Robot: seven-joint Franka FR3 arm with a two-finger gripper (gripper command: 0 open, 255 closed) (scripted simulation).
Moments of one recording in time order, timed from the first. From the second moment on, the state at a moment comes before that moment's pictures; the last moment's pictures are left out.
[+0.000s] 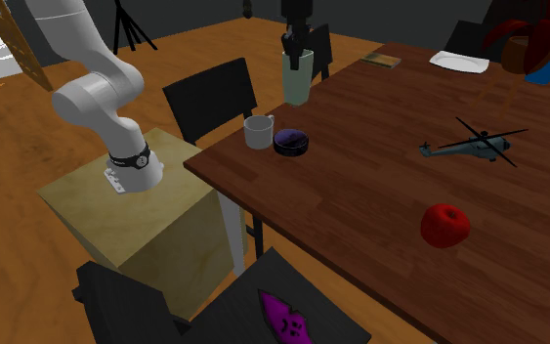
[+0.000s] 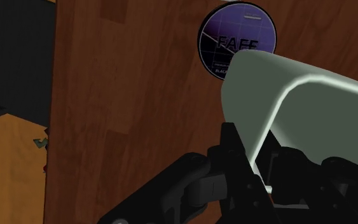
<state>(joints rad) 0.22 -0.10 0.42 -1.84 0.04 1.78 0.47</state>
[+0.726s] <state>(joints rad) 0.23 -0.12 0.43 -1.98 0.05 1.90 0.48</state>
